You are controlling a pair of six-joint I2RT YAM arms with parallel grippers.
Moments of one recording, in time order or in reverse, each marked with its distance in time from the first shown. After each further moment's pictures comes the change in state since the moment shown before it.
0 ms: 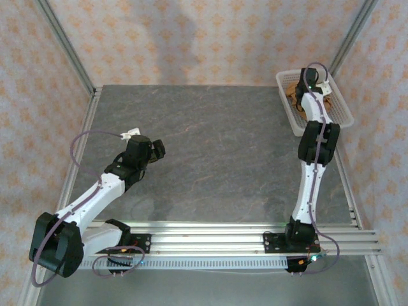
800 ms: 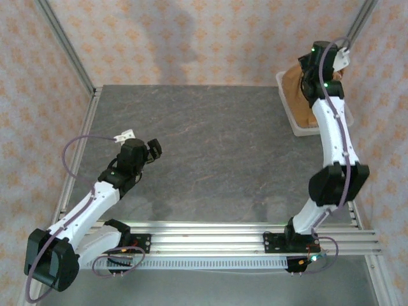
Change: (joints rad) left arm 0.000 -0.130 -0.039 -0.003 -0.032 -0.034; right arm 0.155 -0.819 -0.388 0.085 -0.041 -0.016
